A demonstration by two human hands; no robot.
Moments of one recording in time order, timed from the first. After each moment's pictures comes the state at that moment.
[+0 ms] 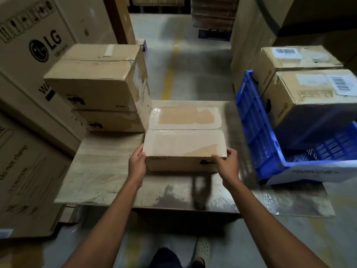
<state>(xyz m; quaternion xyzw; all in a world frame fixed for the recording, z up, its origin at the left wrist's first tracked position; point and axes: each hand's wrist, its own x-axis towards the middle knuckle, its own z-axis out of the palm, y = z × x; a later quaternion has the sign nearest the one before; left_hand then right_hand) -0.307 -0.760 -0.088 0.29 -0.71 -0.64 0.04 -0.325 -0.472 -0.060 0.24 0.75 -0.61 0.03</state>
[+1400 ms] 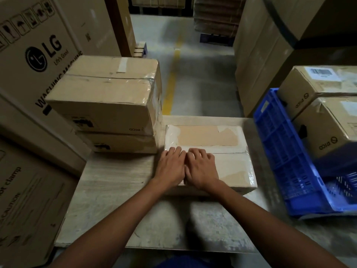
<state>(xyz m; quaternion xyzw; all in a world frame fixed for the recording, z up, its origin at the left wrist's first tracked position) -0.418 -0.768 -0.057 -0.12 -0.99 -0.05 -0.01 -0.426 -0.627 -0.065 -0.20 0.98 -0.09 0.02</state>
